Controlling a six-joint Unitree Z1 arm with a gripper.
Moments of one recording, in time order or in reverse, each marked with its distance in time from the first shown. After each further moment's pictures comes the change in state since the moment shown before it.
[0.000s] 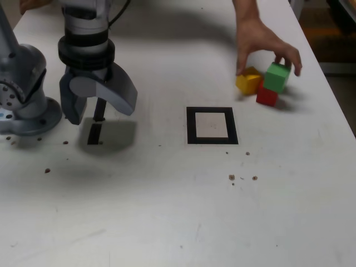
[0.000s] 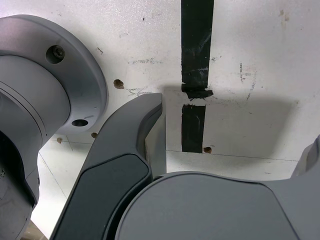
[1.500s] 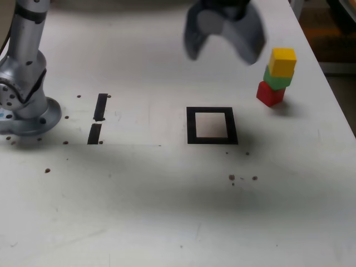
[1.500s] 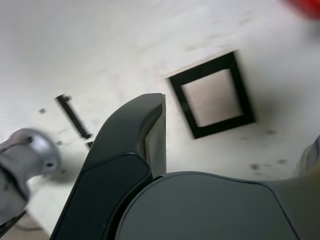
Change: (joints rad) arm -0.001 0.547 -1.261 0.663 0.259 0.392
